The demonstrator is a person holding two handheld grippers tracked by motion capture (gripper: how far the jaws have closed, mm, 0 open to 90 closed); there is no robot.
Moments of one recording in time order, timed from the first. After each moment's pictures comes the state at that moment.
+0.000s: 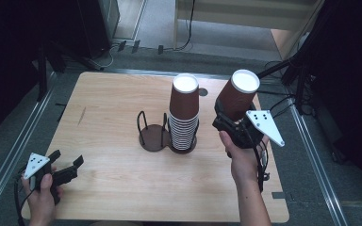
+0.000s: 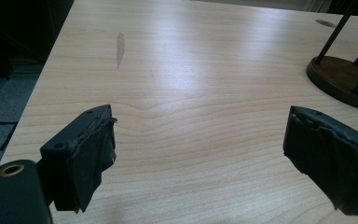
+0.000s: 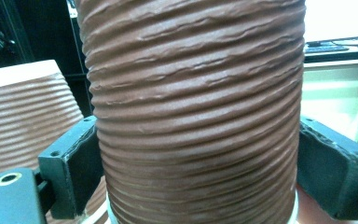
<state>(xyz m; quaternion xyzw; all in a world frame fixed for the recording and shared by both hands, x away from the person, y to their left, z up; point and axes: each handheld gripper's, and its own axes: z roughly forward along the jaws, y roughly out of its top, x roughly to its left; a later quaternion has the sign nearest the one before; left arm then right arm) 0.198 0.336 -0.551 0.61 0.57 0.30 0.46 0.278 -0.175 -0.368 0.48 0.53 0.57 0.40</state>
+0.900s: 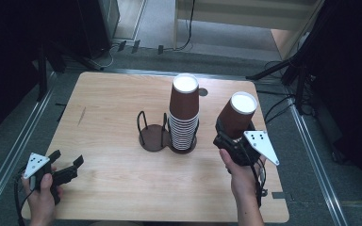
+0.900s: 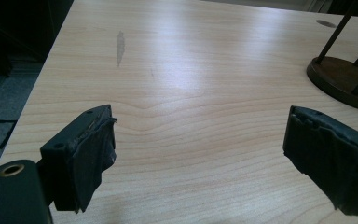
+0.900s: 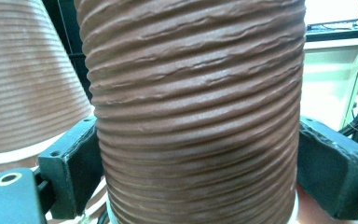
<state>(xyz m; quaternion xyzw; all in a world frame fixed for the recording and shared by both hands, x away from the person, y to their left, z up) 0.198 0.336 -0.552 0.61 0.57 0.30 0.46 0.258 -0.185 -0.417 0.50 0.54 0.54 0.40</state>
